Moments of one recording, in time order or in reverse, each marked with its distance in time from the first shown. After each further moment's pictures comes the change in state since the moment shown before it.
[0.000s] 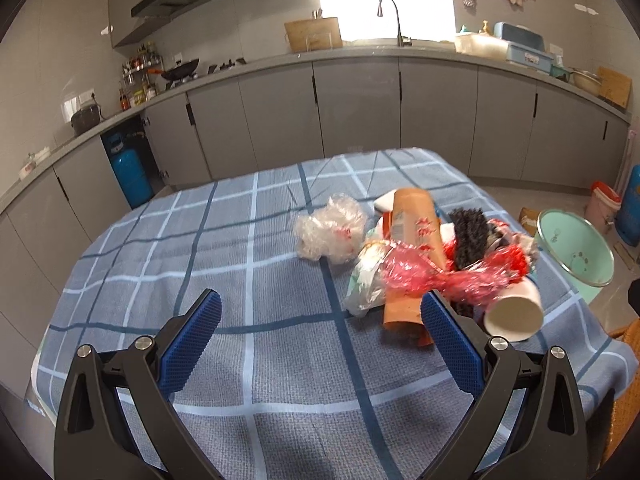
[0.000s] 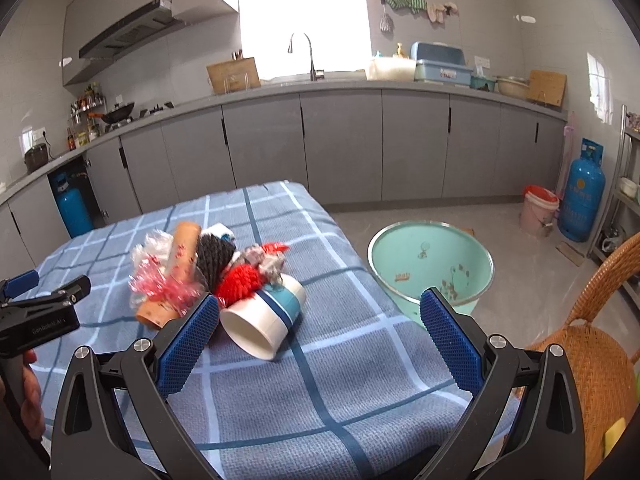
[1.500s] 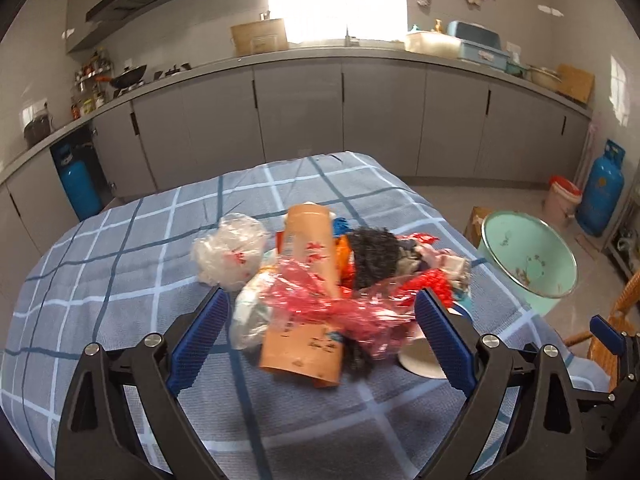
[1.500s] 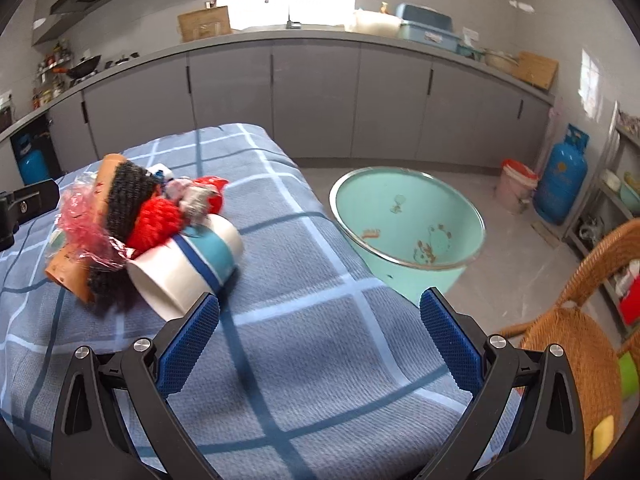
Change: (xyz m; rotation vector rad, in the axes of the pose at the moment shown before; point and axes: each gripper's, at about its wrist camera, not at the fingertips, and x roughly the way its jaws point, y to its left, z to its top) left arm 0.024 -0.082 0.020 0.059 -0.025 -0.177; right arm 0.070 -0.030 -0.026 -0.011 0.152 -0.131
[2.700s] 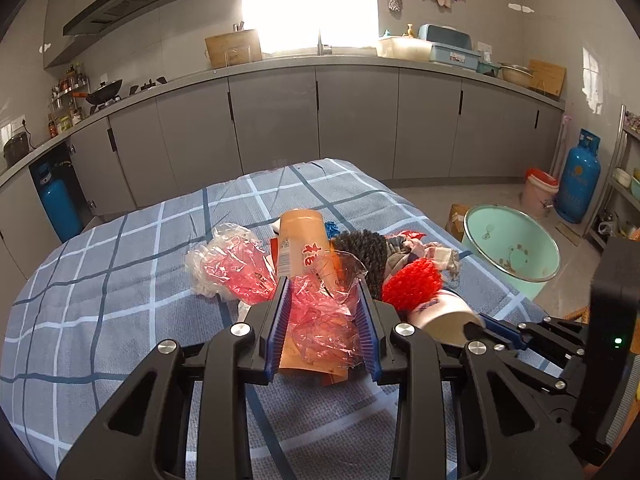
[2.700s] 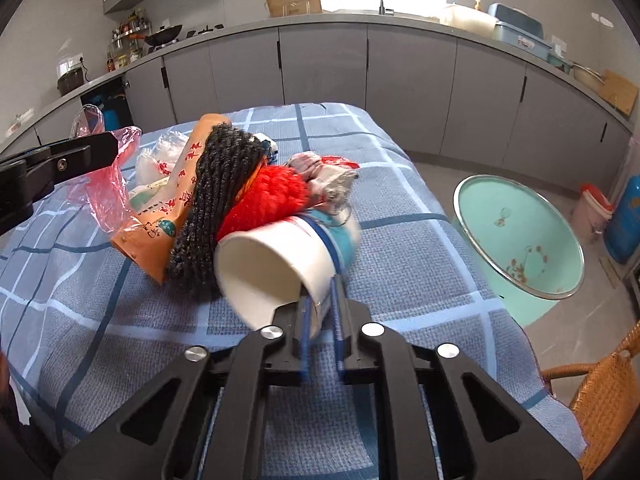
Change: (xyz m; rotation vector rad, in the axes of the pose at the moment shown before) left arm -0.012 0.022 -0.004 0.049 -0.039 -0.088; right arm 0.019 0.064 0.005 -0.177 0.043 0.274
